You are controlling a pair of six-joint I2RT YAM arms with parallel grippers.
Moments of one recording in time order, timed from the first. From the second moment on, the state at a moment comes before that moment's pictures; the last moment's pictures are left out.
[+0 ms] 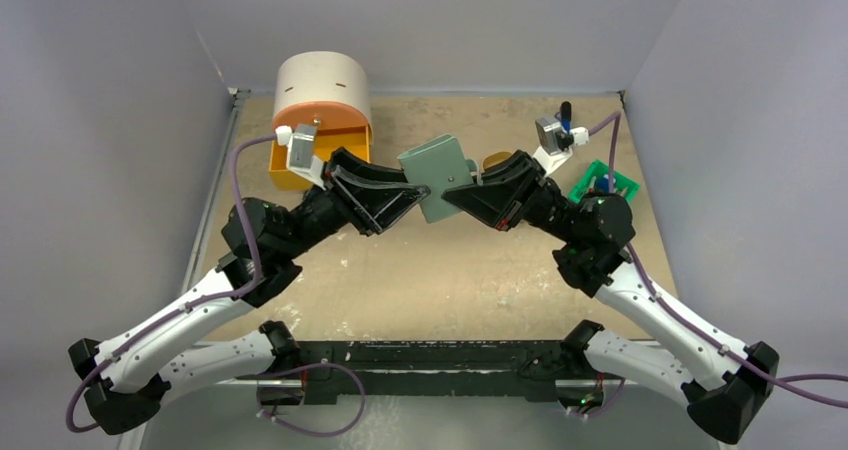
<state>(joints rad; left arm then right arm) -0.91 0.85 0.96 0.38 0.19 -0.73 0.72 0.91 0.84 0.67 -0.51 1.00</state>
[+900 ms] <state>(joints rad) -0.91 0.92 0.96 0.43 0.24 -0.79 0.73 0.92 0.77 0.78 -0.47 1.06</state>
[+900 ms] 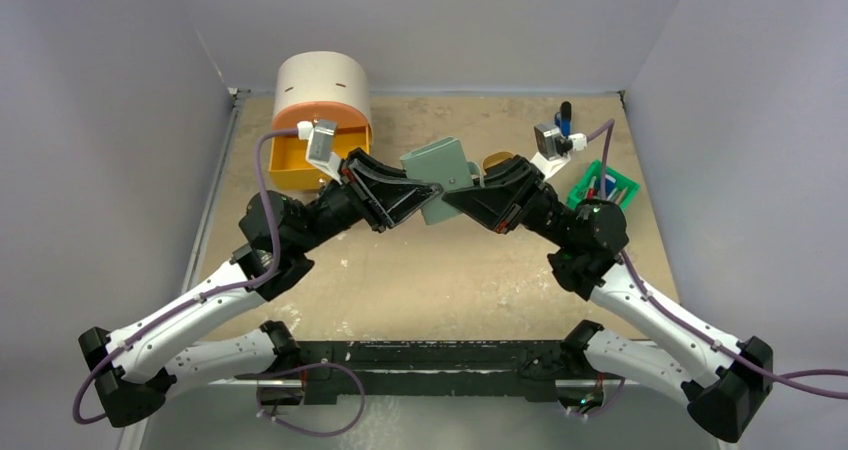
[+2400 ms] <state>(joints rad) -0.91 0.72 0.97 -0.28 -0.40 -0.78 0.73 0.69 1.17 -0.45 0.02 0.60</state>
